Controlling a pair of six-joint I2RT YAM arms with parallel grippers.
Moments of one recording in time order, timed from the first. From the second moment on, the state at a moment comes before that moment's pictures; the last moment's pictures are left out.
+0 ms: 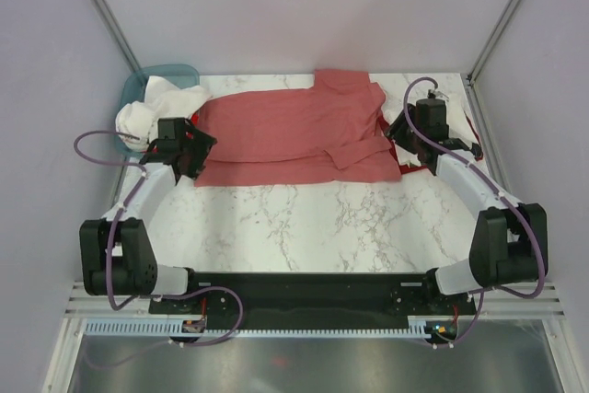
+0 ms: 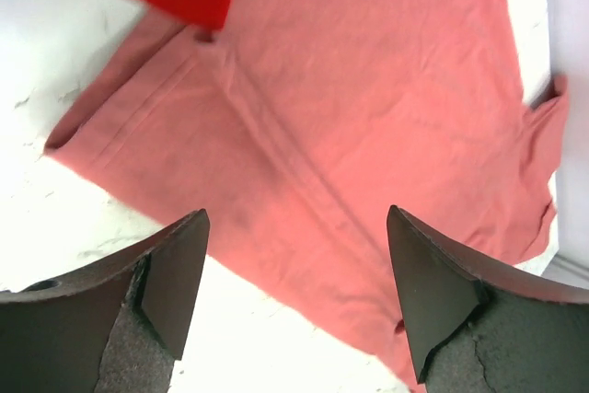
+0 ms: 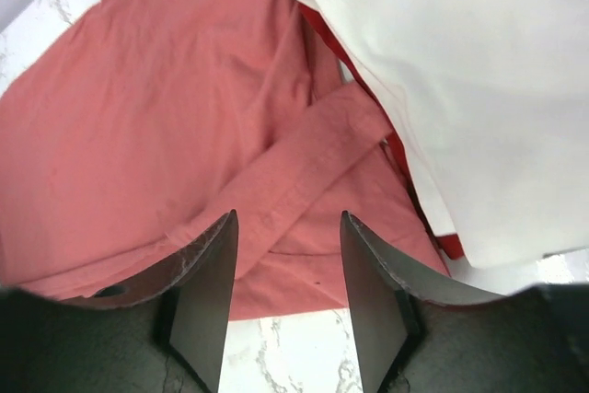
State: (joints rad) left arm 0.01 1.40 0.95 -0.33 -0.06 -1.05; right arm 0.12 1.47 1.03 -0.18 0.05 0.65
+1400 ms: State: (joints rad) left arm -0.03 1.15 0.47 -0.04 -0.01 -1.05; right arm 0.01 1.88 1.09 -0.03 0.20 0.77
